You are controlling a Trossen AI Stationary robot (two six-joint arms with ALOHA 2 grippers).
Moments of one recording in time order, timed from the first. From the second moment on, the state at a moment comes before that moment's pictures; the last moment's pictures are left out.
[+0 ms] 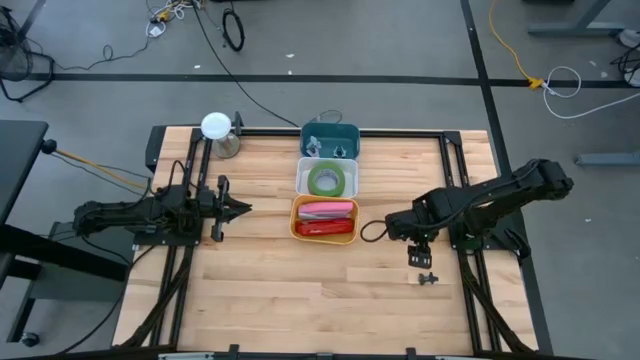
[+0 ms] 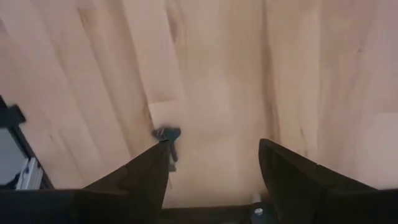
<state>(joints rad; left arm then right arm) 0.05 0.01 0.01 0.05 0.00 -0.02 0.24 1.35 1.06 -1.25 -0.16 0.43</state>
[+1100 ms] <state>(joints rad) 0.05 0.01 0.01 0.05 0.00 -0.02 0.63 1.15 0.86 -1.09 -0.12 0.75</state>
